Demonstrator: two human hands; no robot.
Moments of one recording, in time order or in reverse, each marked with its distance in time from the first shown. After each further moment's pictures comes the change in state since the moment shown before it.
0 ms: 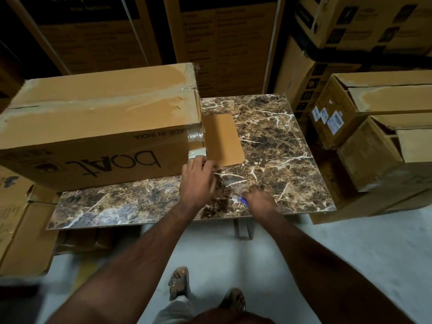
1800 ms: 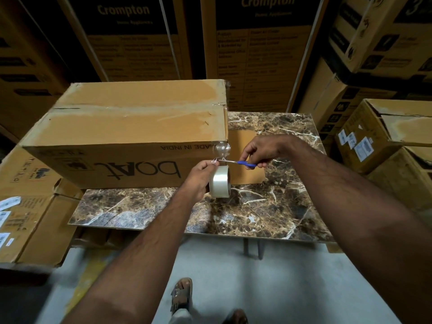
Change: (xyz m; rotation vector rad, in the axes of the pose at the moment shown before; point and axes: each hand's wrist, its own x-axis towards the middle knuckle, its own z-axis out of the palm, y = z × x) left_hand 0.050 -0.047 -0.020 -1.294 -0.203 -0.924; right_hand 0.121 0.014 -0.211 0.809 -0.565 -0.230
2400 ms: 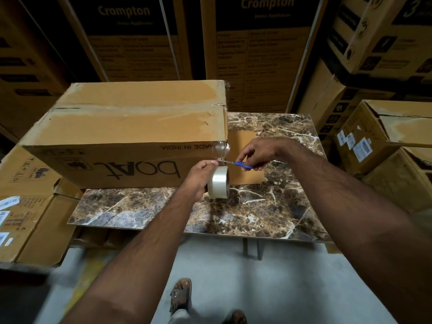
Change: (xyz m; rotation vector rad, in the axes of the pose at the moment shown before) left_hand -0.004 0.004 0.002 0.022 0.027 0.016; right_hand -0.001 -0.002 0.008 -0.039 0.014 -0.041
